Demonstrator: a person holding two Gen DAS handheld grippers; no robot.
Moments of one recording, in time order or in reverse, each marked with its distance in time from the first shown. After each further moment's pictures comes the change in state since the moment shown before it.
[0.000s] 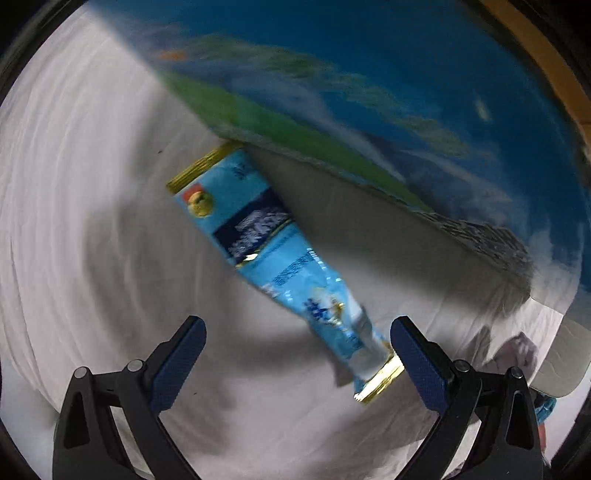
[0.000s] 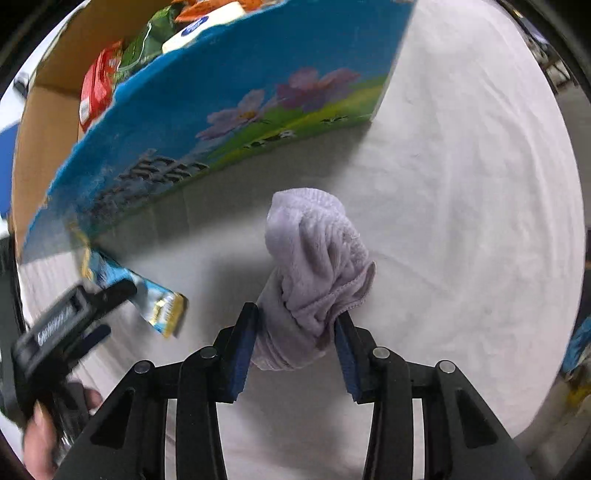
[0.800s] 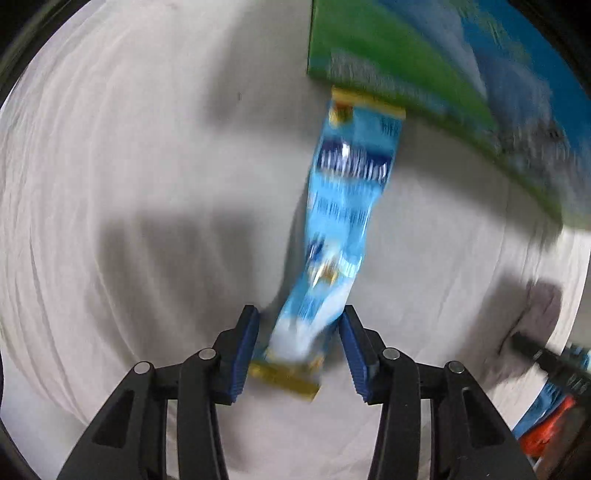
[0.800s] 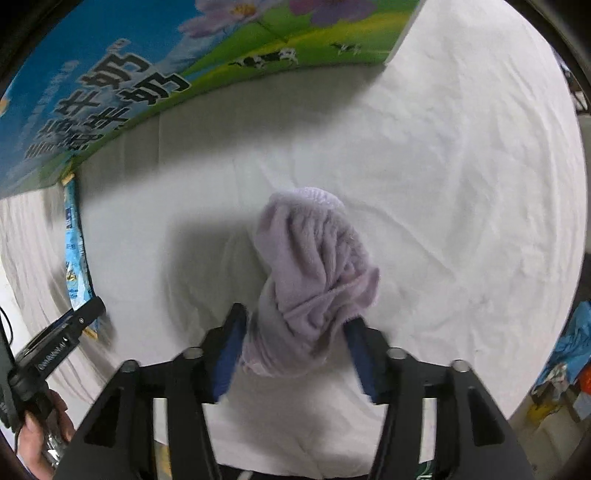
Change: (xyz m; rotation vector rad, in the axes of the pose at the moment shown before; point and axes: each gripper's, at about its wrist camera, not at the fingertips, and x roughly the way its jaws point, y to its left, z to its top) left arm 0.010 0.041 -0.052 0.138 0.000 0.059; right arm 0.050 0.026 -0.012 -0.088 0.133 -0.053
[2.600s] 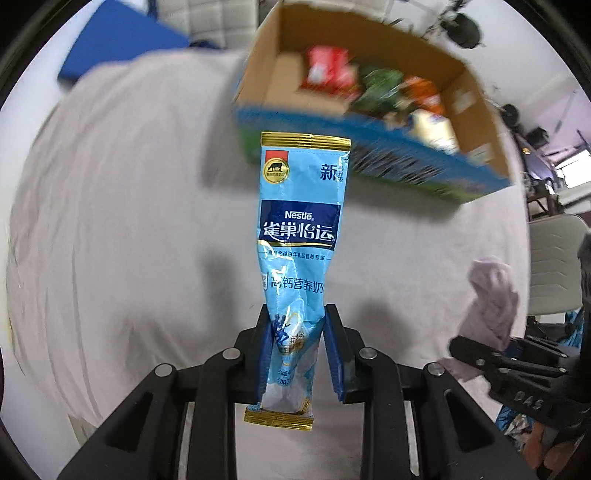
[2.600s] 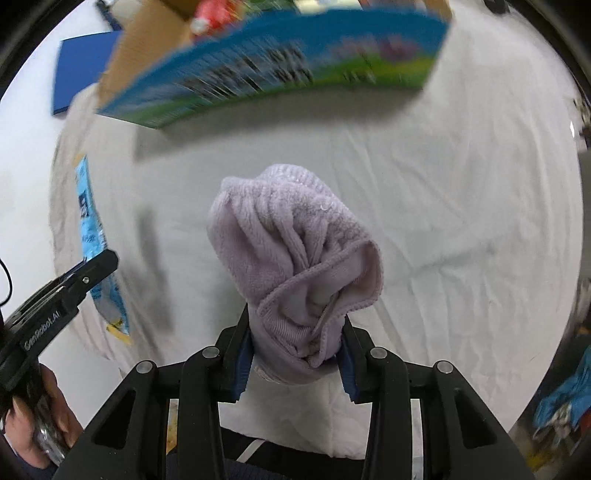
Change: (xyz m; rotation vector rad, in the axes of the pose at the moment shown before) left arm -0.125 -0.025 -0.068 0.154 -0.263 -0.082; right arm -0.111 -0.035 -0.111 -0.218 -0.170 0.096
